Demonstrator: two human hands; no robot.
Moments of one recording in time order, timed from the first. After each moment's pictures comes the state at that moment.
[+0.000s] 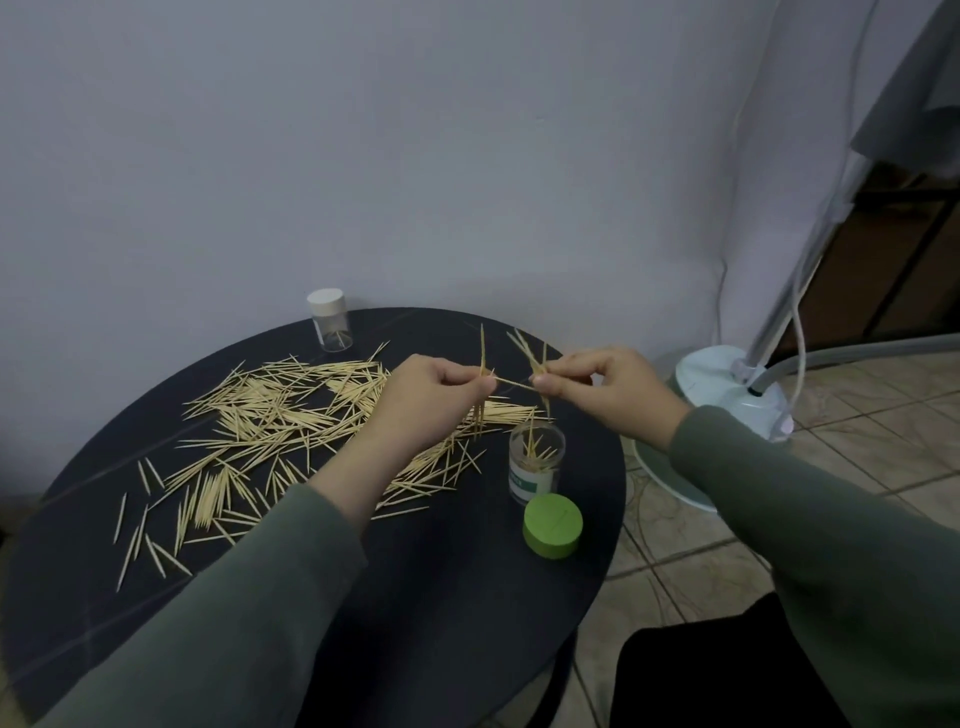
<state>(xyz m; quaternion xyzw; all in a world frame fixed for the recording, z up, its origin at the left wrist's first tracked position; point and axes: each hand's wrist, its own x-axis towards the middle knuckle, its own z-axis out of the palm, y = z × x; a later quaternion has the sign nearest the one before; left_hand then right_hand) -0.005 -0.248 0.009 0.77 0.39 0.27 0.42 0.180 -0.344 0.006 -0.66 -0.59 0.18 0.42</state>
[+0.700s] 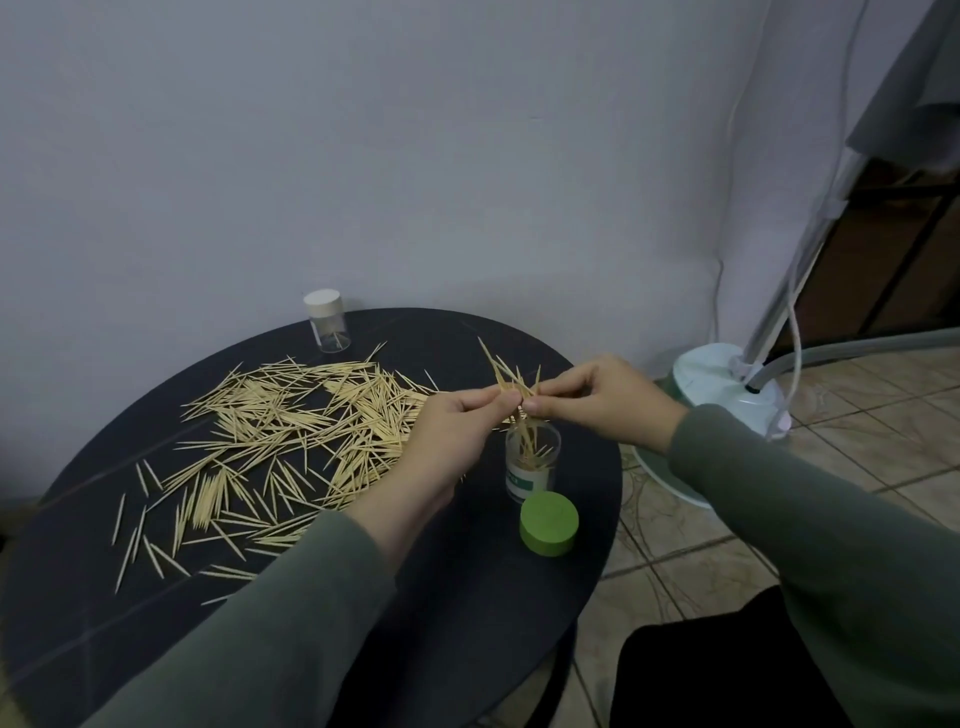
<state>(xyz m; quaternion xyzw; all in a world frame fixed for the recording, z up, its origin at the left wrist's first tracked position) 0.011 -0.275 -0.017 0.66 0.32 0.31 0.60 0.173 -0.351 0.012 -0.70 -0.58 0.24 0.35</state>
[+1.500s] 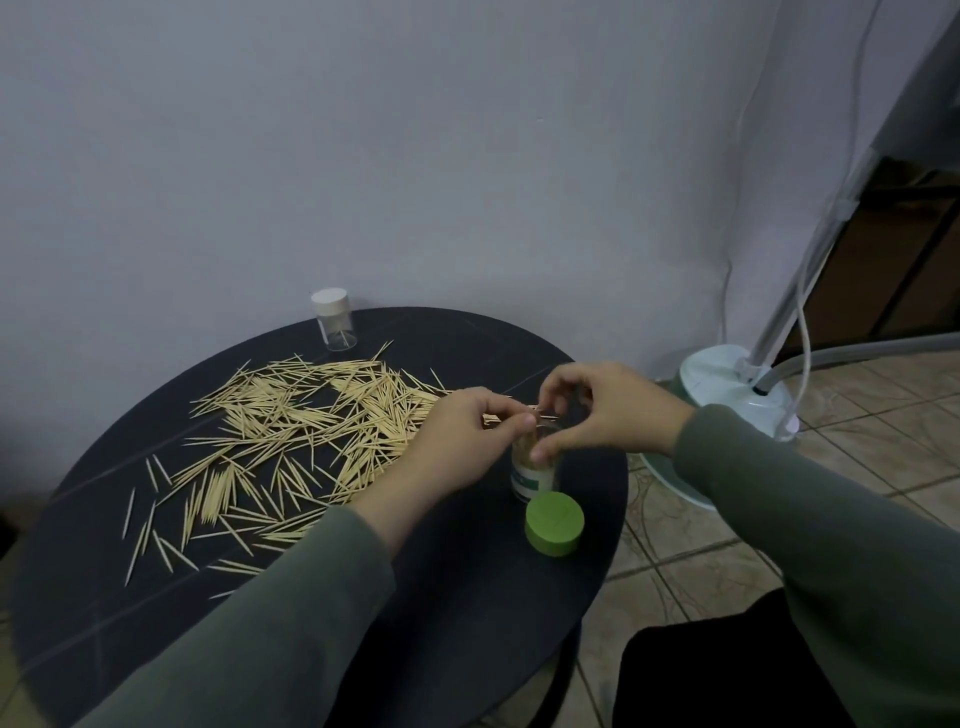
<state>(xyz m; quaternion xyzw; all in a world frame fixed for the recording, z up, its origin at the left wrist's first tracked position) 0.007 -0.266 -0.017 0.86 0.30 0.25 0.34 0.171 -0.355 0.017 -0.72 -0.63 0.18 0.23</state>
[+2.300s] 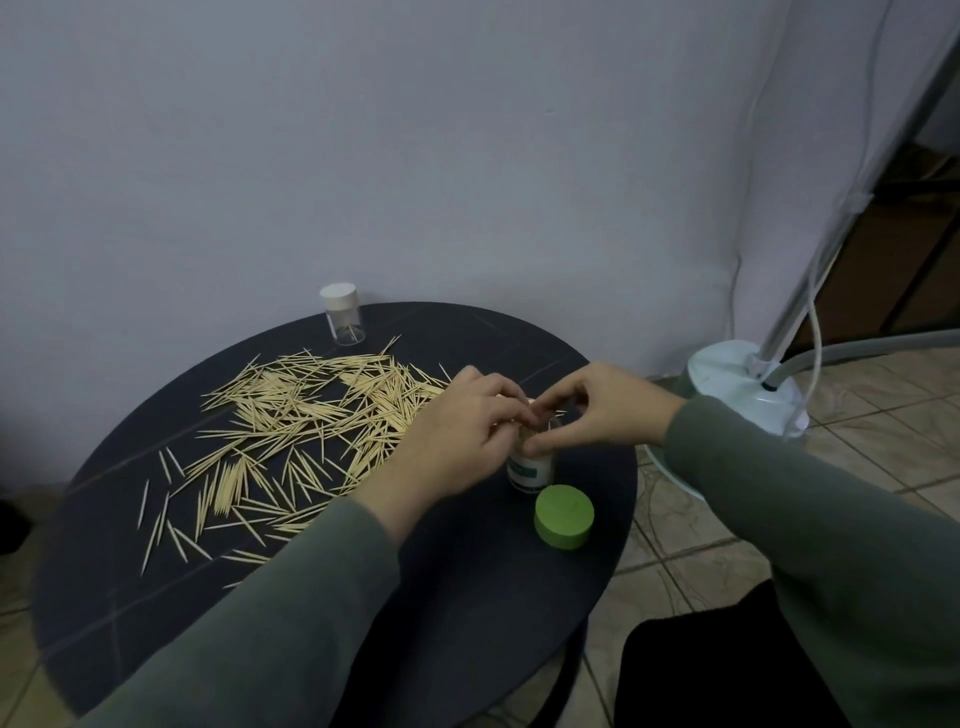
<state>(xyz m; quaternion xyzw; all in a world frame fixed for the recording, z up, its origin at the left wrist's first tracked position) -0.006 -0.254 -0.024 0.95 0.19 0.22 0.12 0.170 -0.341 0.008 -0.72 -0.63 0.22 0.18</state>
